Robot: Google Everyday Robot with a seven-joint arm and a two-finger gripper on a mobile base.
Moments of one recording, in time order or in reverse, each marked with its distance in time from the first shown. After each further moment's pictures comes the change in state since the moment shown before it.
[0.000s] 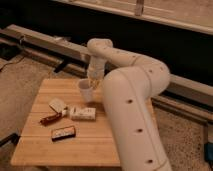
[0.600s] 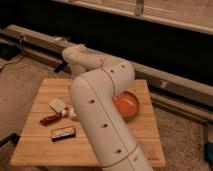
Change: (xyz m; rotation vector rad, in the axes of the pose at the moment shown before) arm -0.029 0.073 0.074 0.271 0.034 -0.085
